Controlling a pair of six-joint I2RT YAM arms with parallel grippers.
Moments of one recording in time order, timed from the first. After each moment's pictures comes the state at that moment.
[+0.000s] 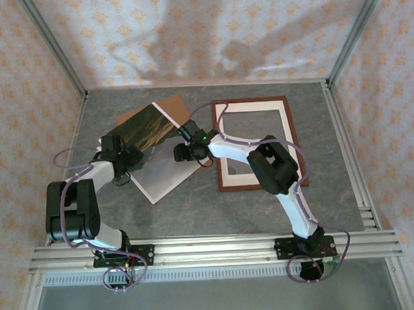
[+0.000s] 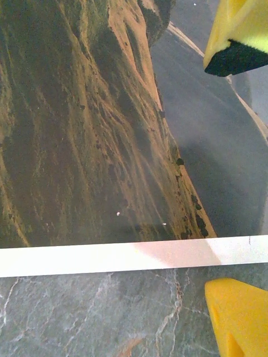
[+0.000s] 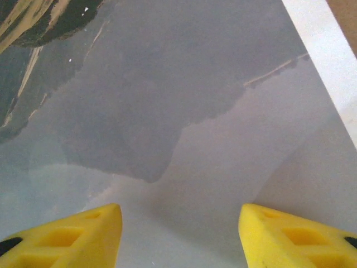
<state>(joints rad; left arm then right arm) 0.14 1.50 0.69 -0.20 0.03 -0.69 0.80 2.22 1.64 -0.39 -0.10 0.58</state>
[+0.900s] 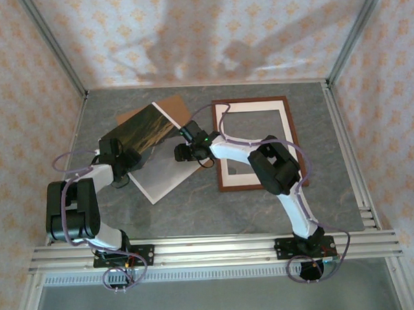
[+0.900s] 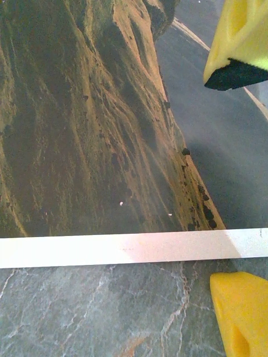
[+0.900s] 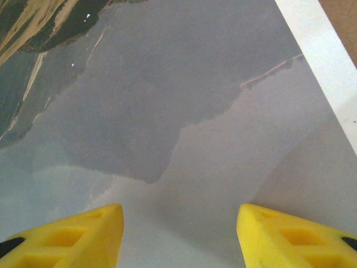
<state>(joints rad) 0.16 1.51 0.65 -0.10 0.08 -0.70 0.80 2.20 1.60 -0.35 -0.10 0.59</state>
